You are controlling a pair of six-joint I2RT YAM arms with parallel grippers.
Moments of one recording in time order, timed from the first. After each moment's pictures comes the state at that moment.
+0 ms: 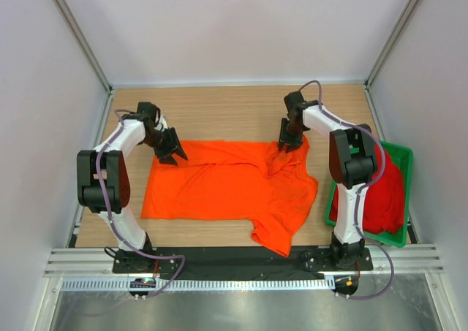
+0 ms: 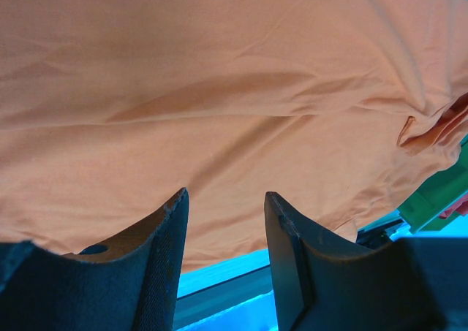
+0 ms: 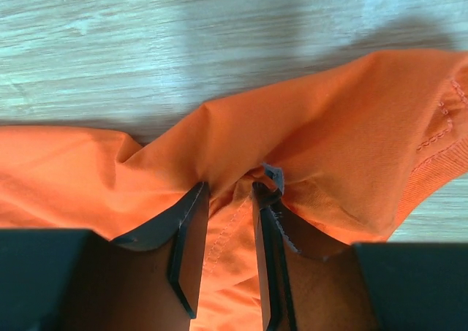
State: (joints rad) left arm -0.04 1.79 1.28 -0.81 0.42 -0.42; right arm 0.25 2.10 1.58 -0.76 -0.05 0.43
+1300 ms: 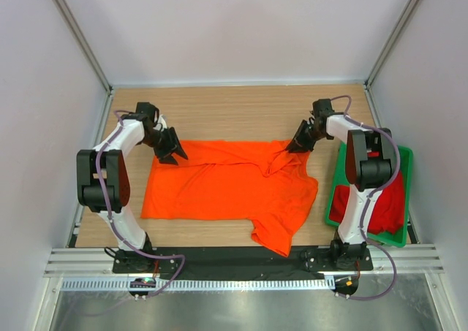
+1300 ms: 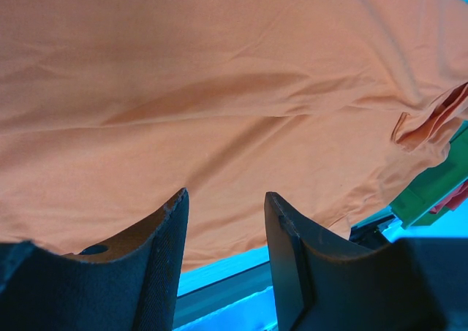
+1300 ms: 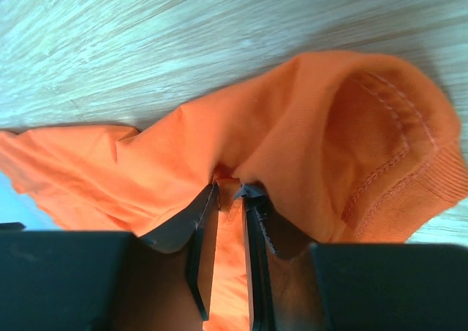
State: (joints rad) left arm -0.02 1.79 1.28 -0.81 0.45 -0.42; right arm 0.06 2.01 1.34 -0.52 -0.39 0.59
